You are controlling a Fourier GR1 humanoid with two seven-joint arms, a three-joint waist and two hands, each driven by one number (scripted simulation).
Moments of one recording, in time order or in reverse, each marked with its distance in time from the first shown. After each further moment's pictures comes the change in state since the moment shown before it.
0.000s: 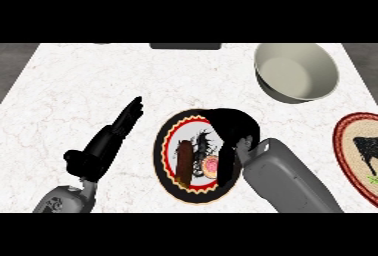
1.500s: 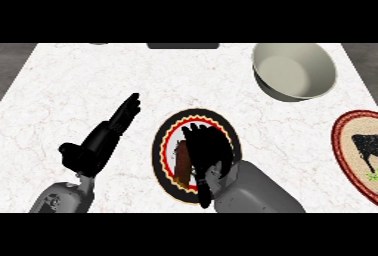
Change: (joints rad) left arm -0.007 -0.039 0.074 0.007 -0.028 -0.066 0.029; right arm 0.039 0.128 0.135 -0.043 0.141 0.030 0.150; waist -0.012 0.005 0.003
